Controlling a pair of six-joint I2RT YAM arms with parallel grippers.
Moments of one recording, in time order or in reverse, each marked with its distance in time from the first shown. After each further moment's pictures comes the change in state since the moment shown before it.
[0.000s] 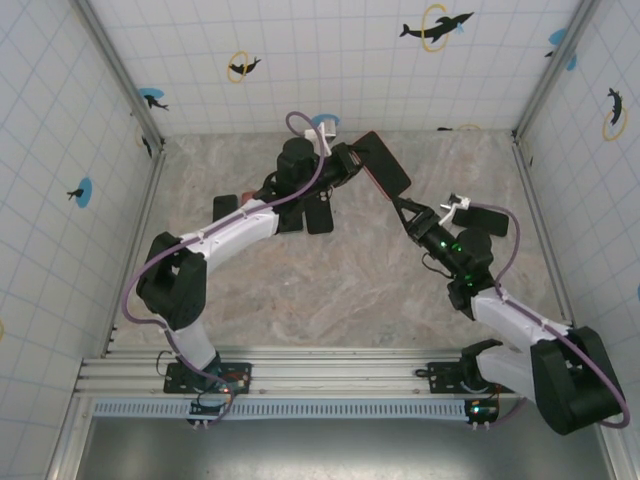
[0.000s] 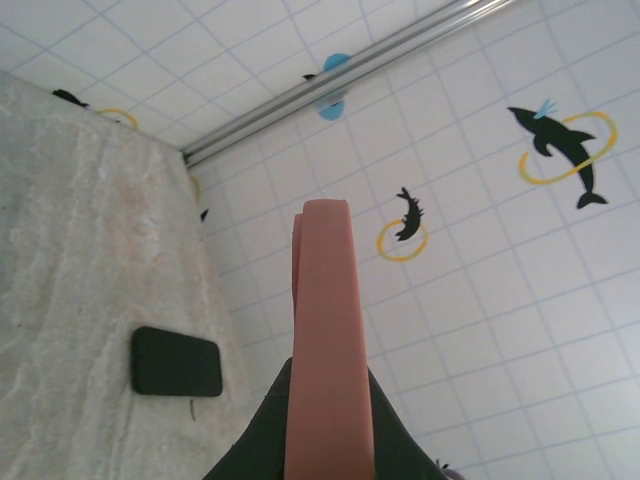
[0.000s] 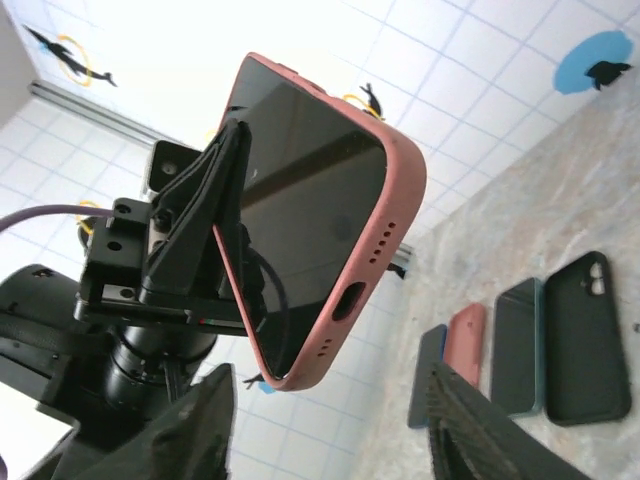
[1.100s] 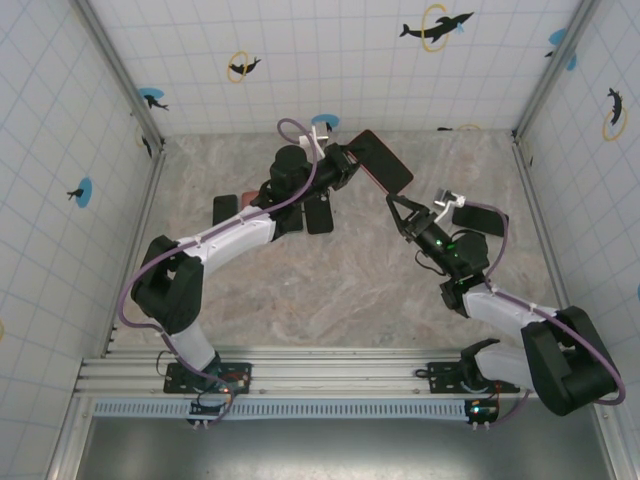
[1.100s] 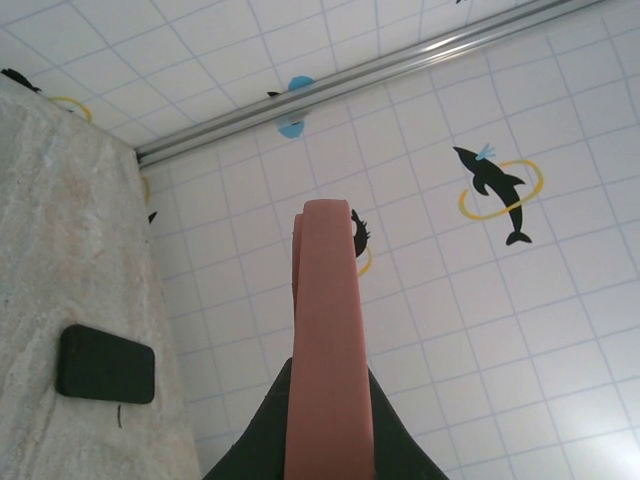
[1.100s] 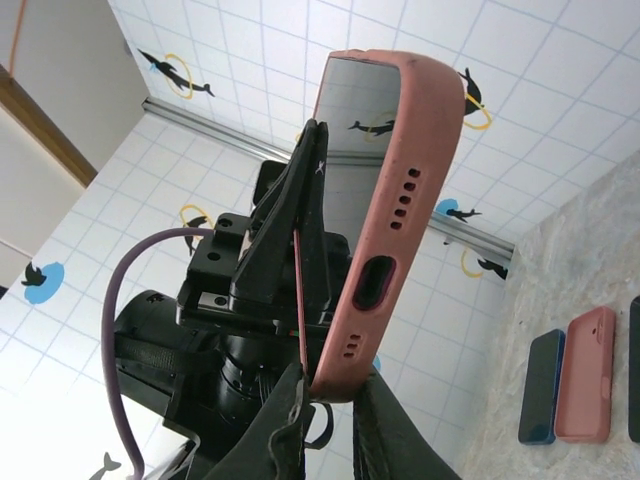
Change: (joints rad) left arm -0.002 -0.037 -0.082 0.142 -0.014 -0.170; right arm 0.054 0.090 0.000 0.262 0.003 0.129
